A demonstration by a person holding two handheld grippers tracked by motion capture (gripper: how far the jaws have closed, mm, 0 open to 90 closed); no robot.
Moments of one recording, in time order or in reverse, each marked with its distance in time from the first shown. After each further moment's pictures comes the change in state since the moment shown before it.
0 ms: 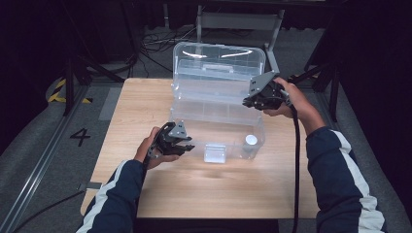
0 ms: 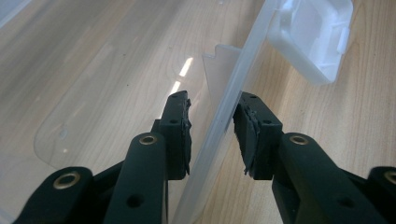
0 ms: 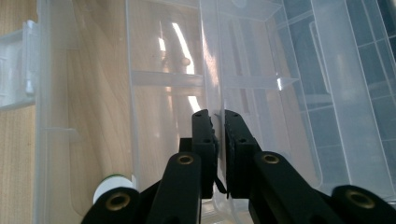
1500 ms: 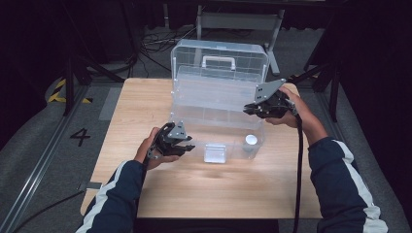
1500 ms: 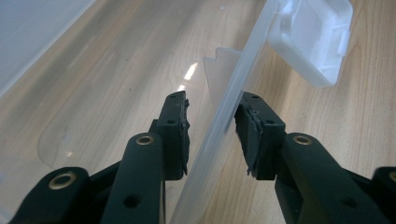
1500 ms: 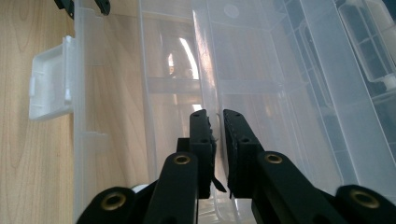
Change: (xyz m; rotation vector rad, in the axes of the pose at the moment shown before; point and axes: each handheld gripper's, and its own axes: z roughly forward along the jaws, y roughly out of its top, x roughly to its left) left arm -0.002 -0.003 0.000 -0.030 0.013 0.011; right arm 0.019 -0.017 -0.003 -0.103 0.020 0.042
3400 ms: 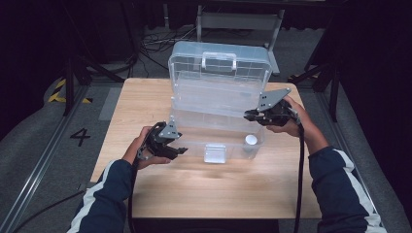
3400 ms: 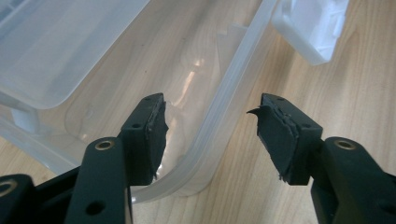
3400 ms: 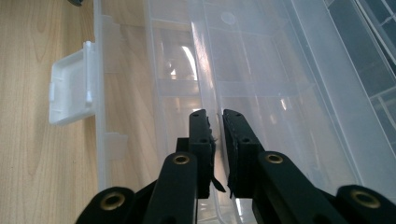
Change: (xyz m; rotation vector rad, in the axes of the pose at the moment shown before) left arm 0.005 -0.004 -0.030 0.020 0.017 -0.027; right arm 0.018 -0.014 -0.001 -0.064 0.001 0.027
